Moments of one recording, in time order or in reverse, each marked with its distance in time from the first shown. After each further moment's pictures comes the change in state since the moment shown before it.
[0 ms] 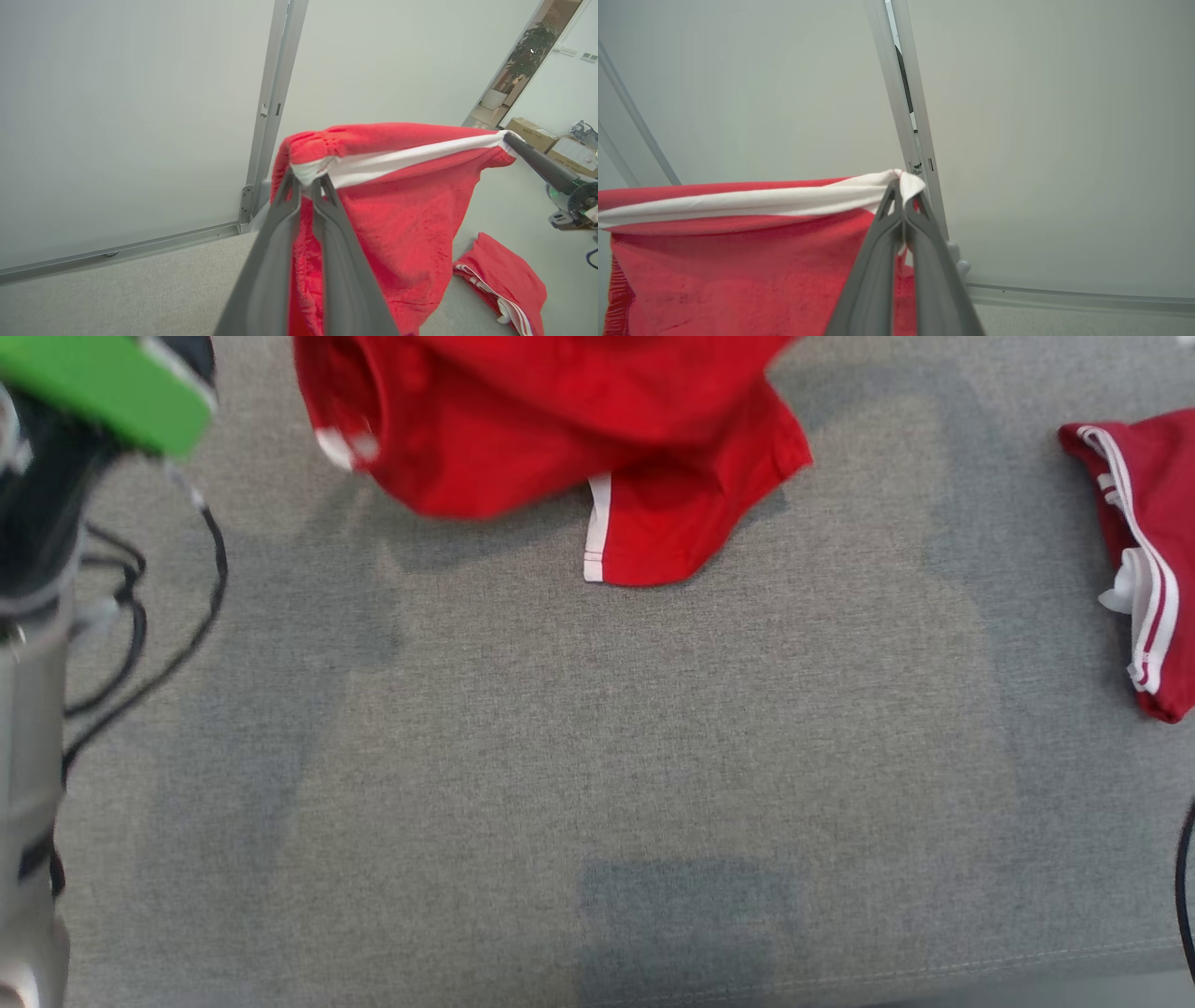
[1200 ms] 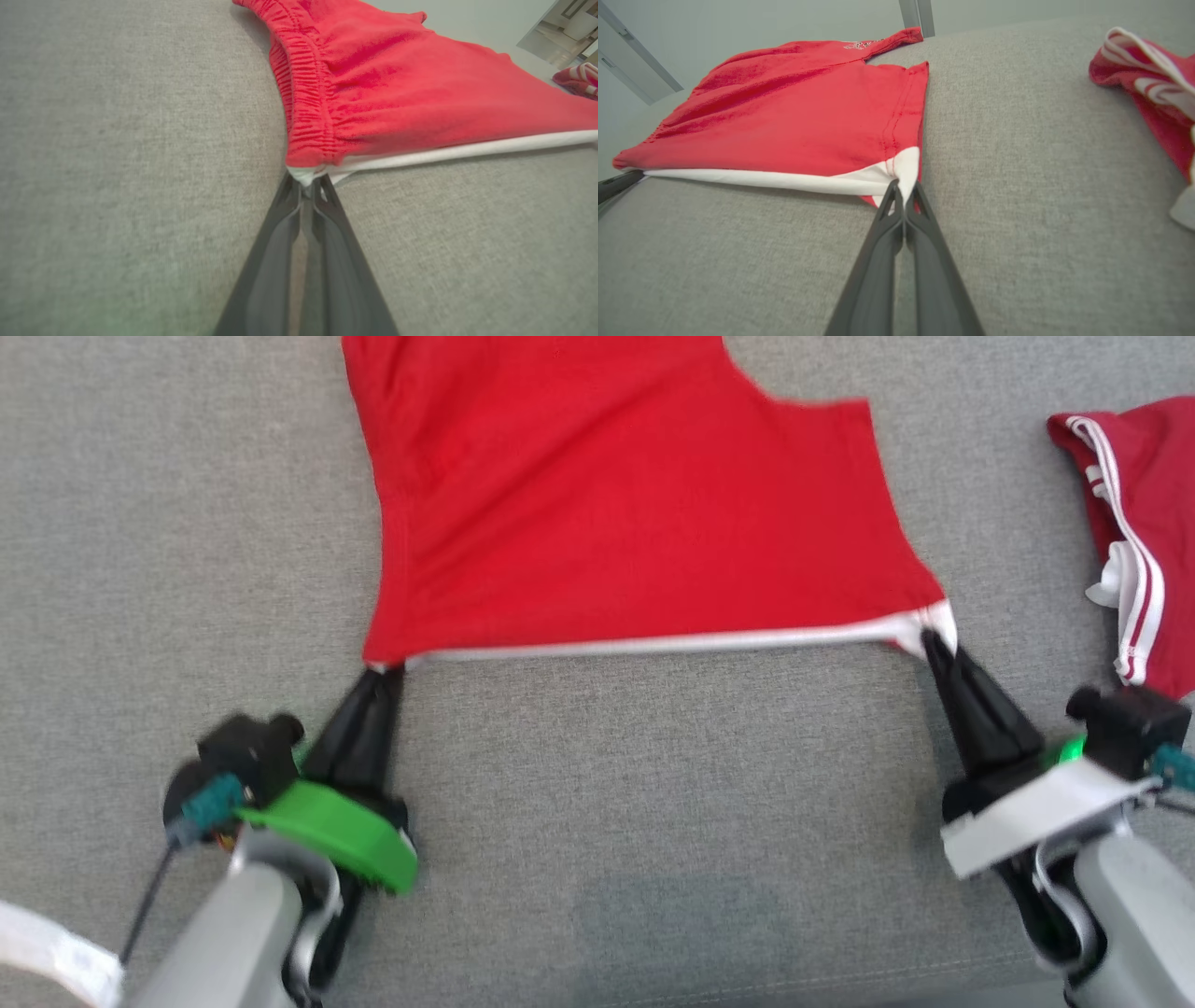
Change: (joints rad) left arm 0.488 -0.059 -0.273 0.506 0.256 -0.071 -0.716; right arm 0.635 -0.055 0.272 0.100 -0.080 0.000 -0.452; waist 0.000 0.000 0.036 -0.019
